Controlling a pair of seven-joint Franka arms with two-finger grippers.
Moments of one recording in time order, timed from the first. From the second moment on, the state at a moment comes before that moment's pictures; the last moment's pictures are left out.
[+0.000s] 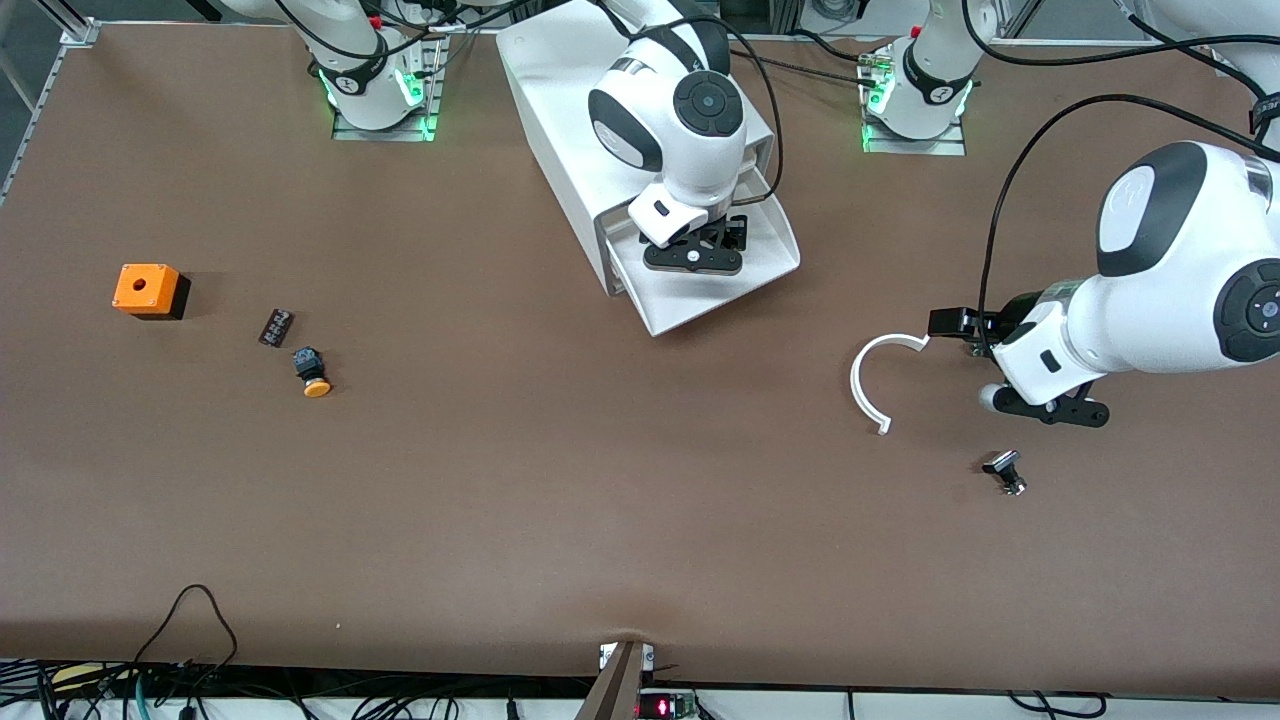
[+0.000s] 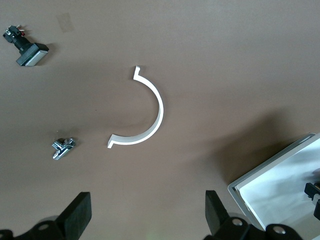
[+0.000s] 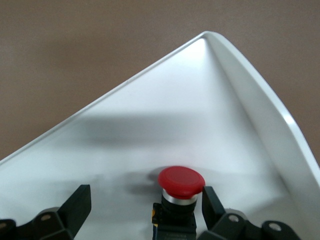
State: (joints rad) left arm 0.15 0.42 -0.36 -1.39 -0.03 1.50 -0.09; right arm 0.95 0.70 -0.01 -1.26 0.04 1.93 1.00
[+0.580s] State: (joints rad) left arm 0.15 0.42 -0.36 -1.39 -0.03 1.50 -0.10; right arm 0.96 0.71 -0.01 -1.27 0.00 1.92 1.00
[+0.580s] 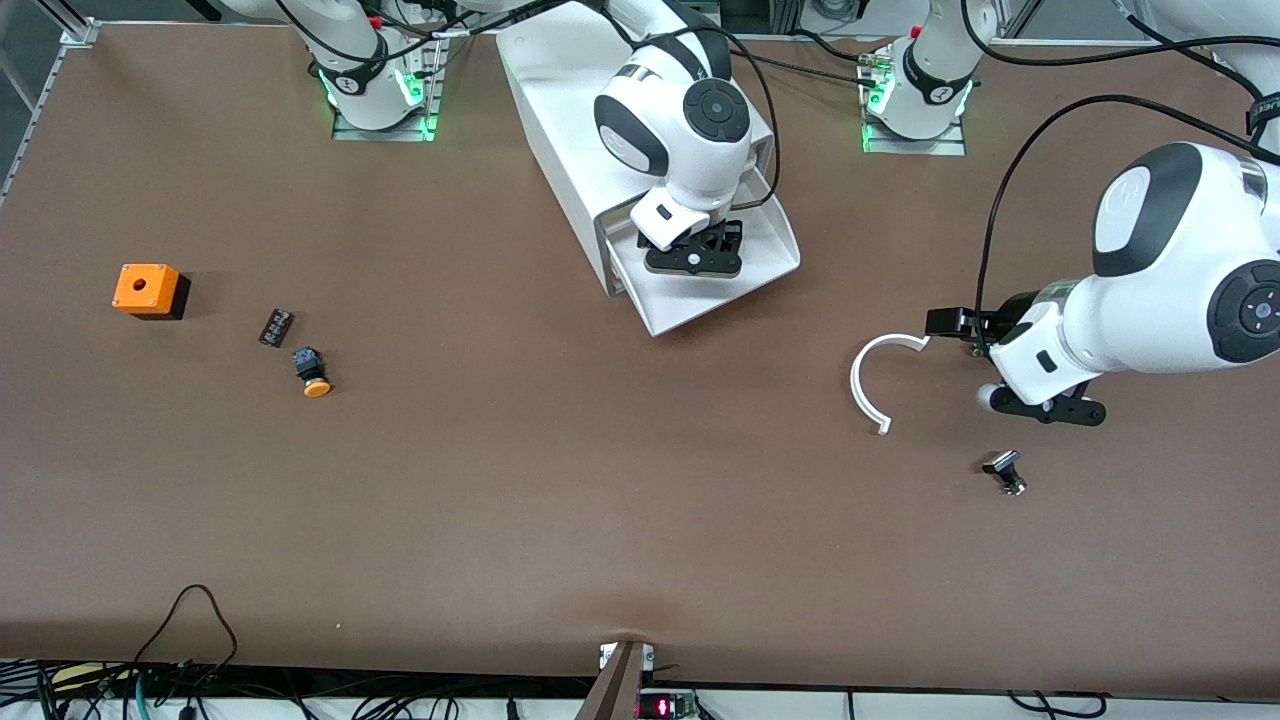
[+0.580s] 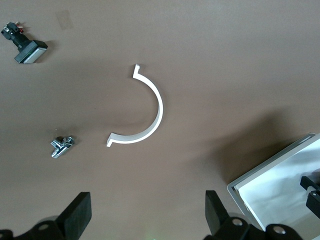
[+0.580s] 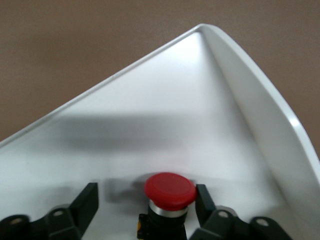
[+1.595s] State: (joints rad) left arm 0.15 0.42 -0.36 -1.40 -0.03 1.51 -0.10; right arm 0.92 0.67 -0.03 -1.22 0.00 1.84 0.92
